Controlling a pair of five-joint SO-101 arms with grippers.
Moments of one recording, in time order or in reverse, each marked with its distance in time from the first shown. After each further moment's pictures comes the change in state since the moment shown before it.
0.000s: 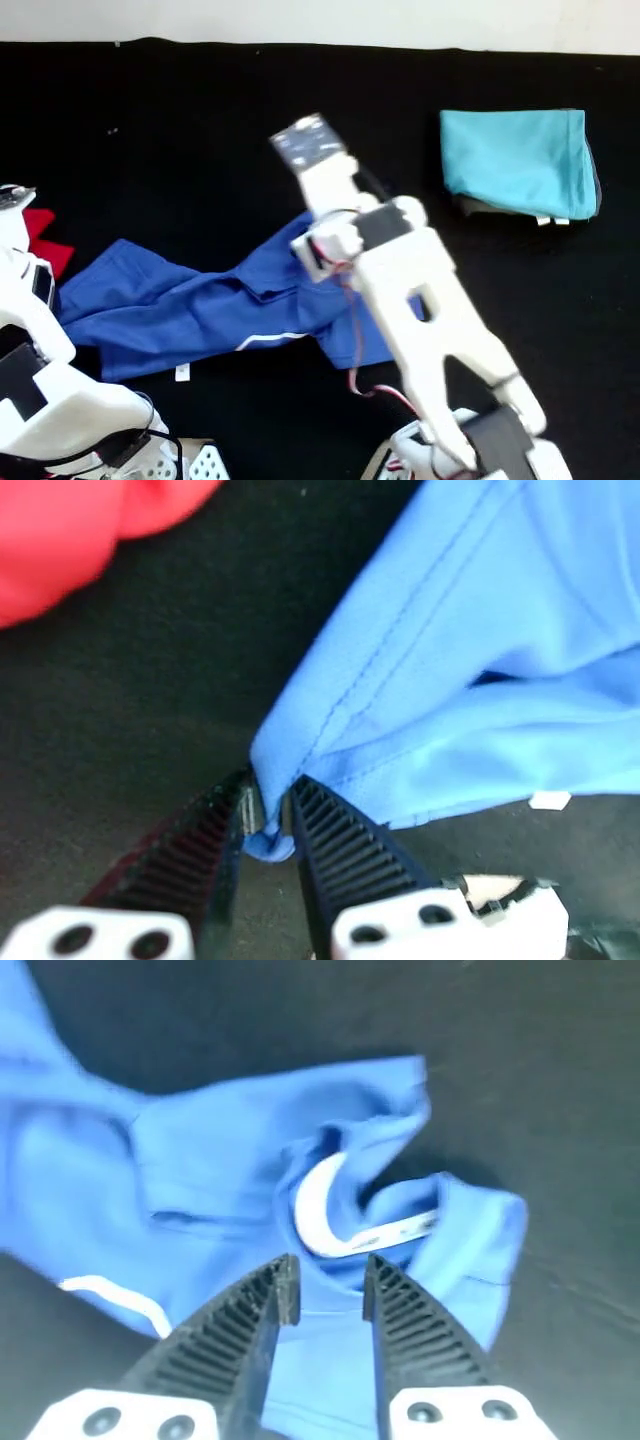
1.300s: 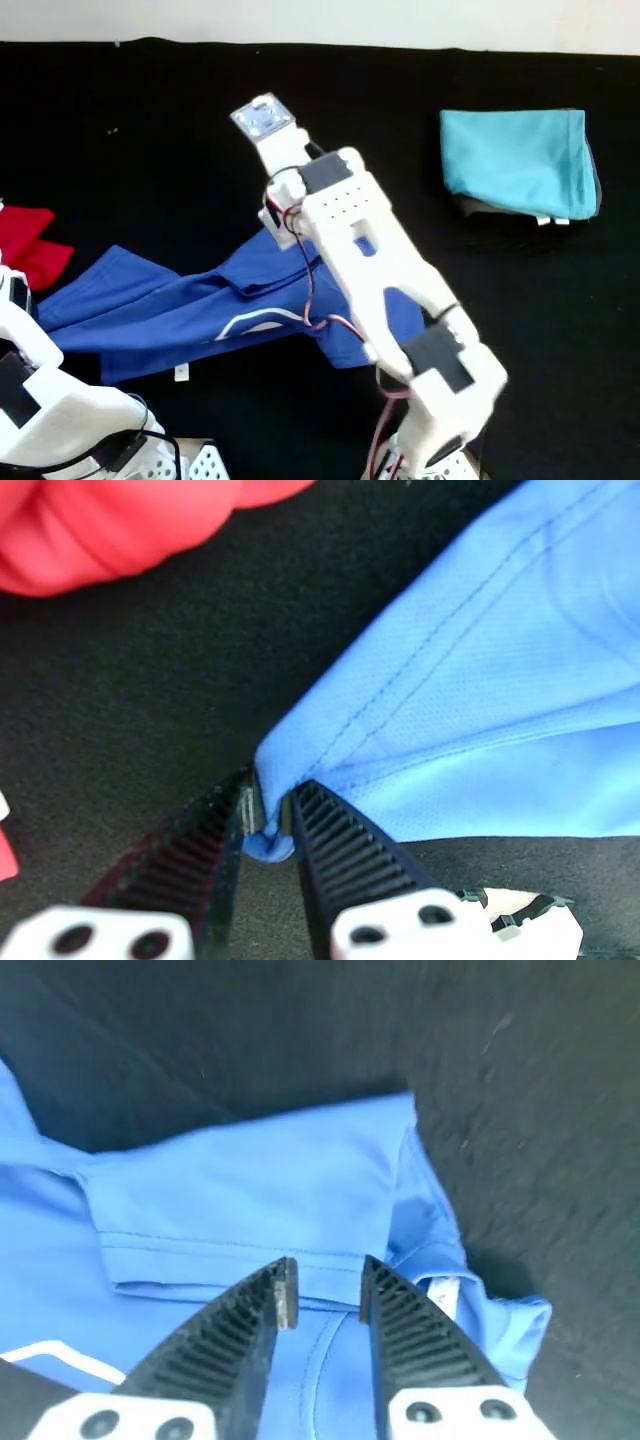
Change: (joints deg) left arm -6.4 0.0 0.0 -3.2 0.1; right arm -0.3 28.6 -25.5 5.1 -0.7
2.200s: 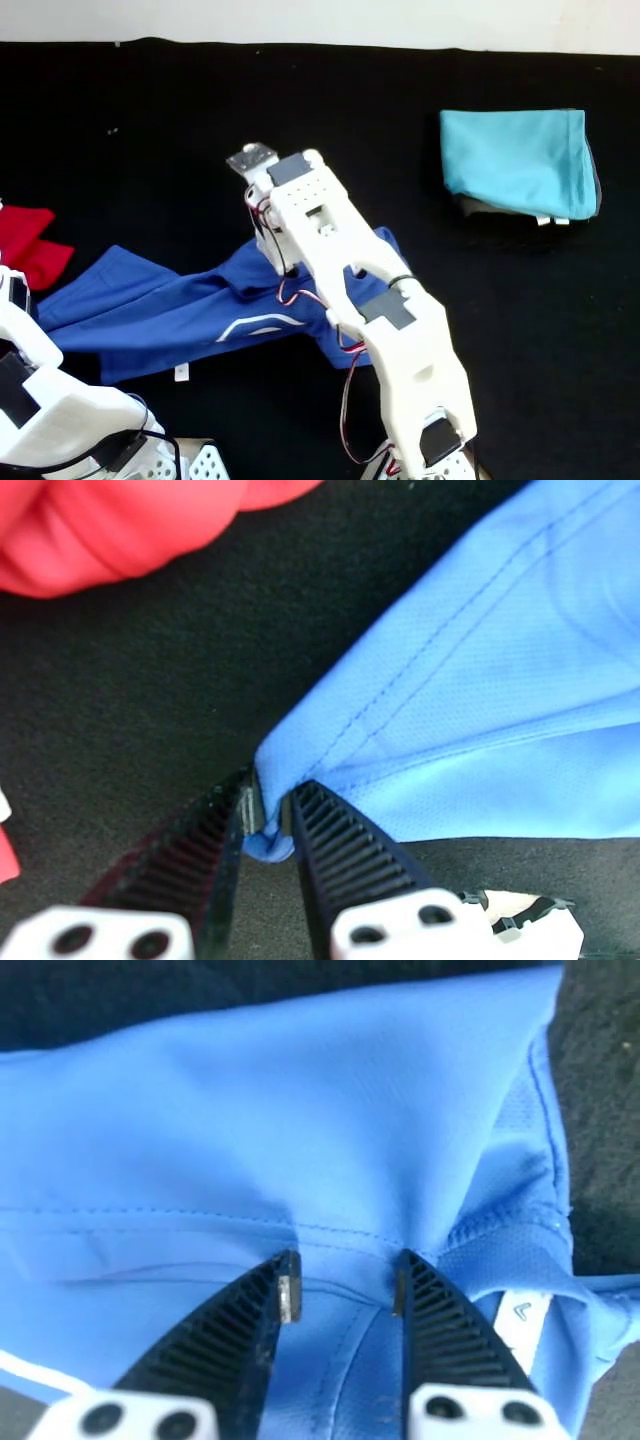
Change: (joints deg) left arm 0.0 0.0 0.0 -0.4 0.0; right arm -1.6 21.0 -14.8 13.0 -0.4
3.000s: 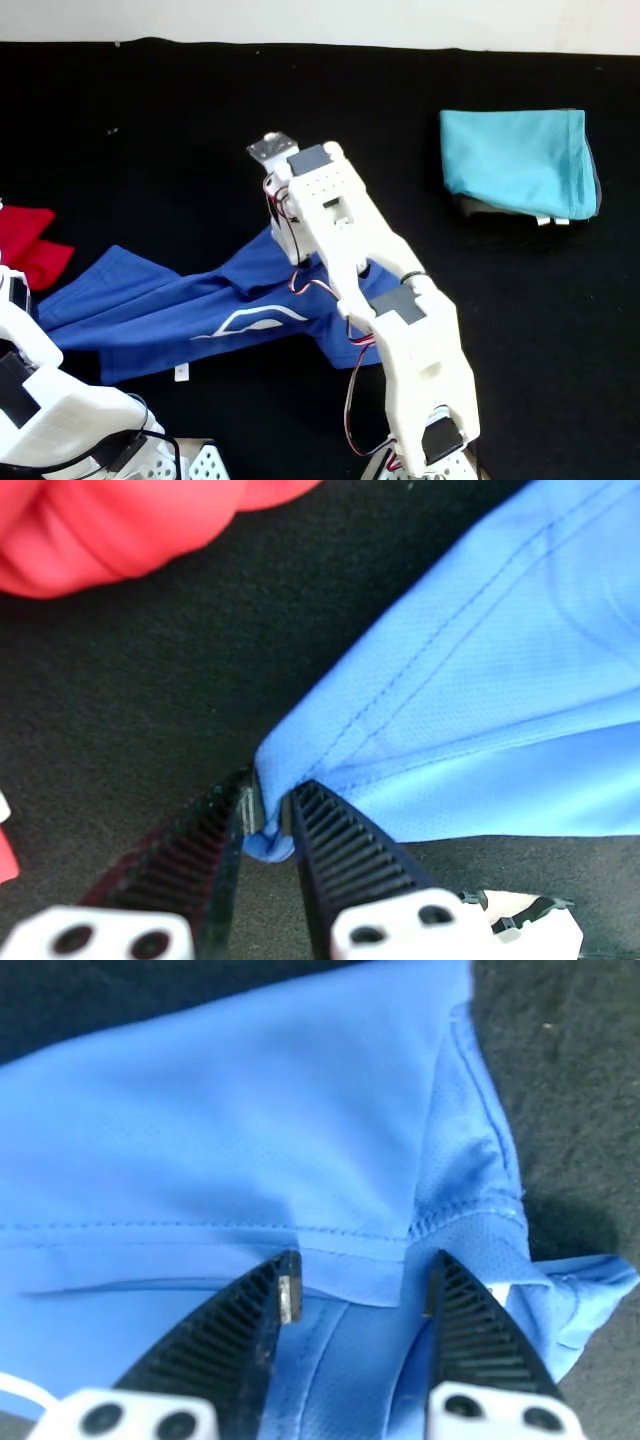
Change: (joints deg) left arm 0.0 0.0 0.0 0.0 0.0; right arm 3.4 0.2 0.0 -0.5 0.0
